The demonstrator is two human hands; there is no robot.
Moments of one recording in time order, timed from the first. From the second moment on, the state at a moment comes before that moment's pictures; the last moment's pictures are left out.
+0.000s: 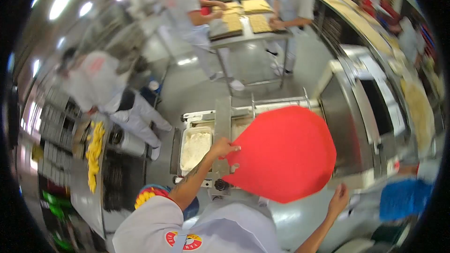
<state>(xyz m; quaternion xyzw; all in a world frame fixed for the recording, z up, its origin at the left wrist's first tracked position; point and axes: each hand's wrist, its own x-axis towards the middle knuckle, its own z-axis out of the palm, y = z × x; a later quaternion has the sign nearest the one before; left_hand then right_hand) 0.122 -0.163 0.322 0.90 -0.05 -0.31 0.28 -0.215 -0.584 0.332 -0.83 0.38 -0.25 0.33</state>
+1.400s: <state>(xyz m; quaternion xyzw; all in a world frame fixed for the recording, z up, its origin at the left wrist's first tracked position) -0.711 -0.146 0.387 0.52 0.43 0.52 0.53 -0.321 0.048 0.612 0.31 0.92 -0.16 -0.17</state>
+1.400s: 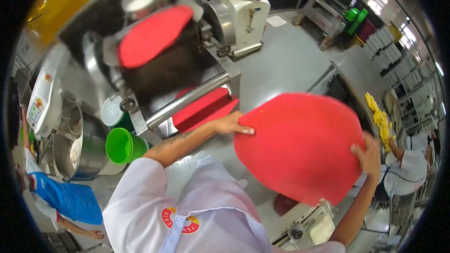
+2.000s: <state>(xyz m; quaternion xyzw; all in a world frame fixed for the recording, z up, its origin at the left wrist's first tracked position) -1.033 -0.406 0.392 0.07 0.46 0.88 0.07 -0.581 0.059 0.509 0.25 0.75 -0.54 -0.29</state>
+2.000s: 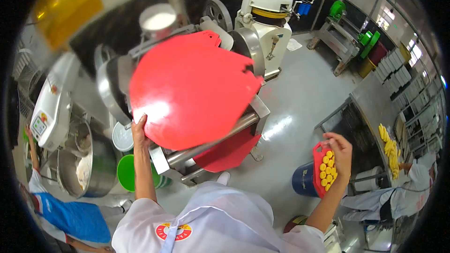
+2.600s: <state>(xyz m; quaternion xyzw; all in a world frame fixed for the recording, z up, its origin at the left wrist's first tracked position) -1.191 -0.357 0.367 0.05 0.83 0.54 0.07 -0.388 -0.022 0.336 0.55 0.44 -0.58 -0.40</state>
